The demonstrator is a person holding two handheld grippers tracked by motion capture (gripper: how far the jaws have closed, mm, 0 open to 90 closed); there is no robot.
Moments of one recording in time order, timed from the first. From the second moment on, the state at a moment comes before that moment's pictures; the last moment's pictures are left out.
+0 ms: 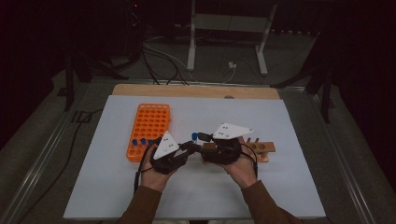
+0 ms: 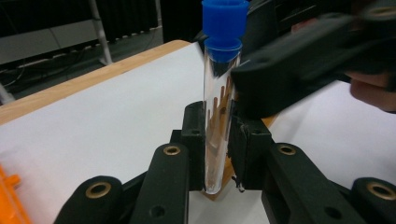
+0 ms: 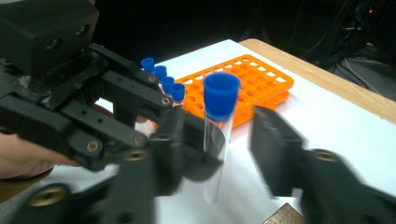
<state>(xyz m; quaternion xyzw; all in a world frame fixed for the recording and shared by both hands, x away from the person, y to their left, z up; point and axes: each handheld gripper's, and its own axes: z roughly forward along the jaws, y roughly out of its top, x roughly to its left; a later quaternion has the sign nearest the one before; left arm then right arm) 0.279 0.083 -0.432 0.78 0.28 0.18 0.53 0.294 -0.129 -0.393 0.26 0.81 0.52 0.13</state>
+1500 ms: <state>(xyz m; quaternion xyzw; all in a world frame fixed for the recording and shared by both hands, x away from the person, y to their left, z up) 0.277 0.207 -0.401 0.69 0.40 0.26 0.54 0.301 -0.237 -0.412 0.39 0.75 0.50 0.19</state>
